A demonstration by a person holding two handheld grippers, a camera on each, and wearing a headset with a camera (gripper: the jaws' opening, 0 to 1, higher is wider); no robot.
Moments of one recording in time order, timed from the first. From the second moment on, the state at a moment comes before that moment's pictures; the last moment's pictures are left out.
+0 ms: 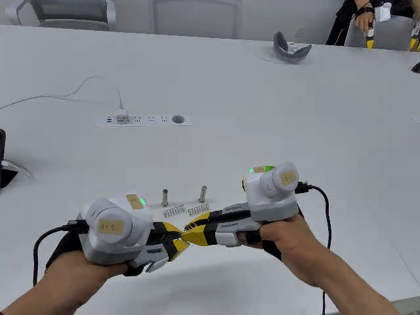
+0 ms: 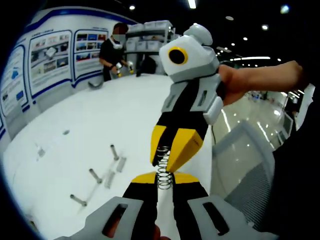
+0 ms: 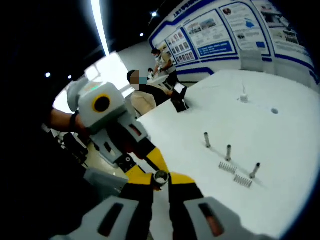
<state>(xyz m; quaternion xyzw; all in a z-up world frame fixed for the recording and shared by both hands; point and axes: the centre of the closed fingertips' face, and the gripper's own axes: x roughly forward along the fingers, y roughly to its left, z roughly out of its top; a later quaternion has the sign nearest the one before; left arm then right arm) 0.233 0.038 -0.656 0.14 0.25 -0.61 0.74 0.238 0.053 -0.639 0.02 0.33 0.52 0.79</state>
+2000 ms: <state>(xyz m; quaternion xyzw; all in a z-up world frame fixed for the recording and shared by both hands) 0.249 0.110 -0.674 0.09 0.27 -0.55 0.78 0.244 0.094 -0.670 -0.24 0.37 0.60 0.67</state>
